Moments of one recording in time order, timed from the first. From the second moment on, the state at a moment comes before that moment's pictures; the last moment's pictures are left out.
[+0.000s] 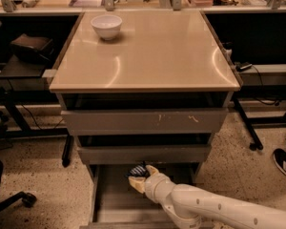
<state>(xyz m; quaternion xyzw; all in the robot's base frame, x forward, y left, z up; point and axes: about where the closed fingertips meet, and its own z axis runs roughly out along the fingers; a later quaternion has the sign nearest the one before) 0.512 0.005 0.457 -0.23 0.84 0.20 0.45</state>
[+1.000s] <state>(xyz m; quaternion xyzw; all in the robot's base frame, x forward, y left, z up) 0.556 -0.114 0.345 -0.11 0.91 0.05 0.40</state>
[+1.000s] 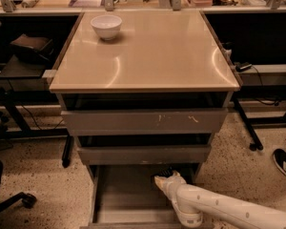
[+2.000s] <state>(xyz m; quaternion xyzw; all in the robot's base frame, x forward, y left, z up) 0.529 -0.105 0.254 -0.09 0.92 0.13 0.35</state>
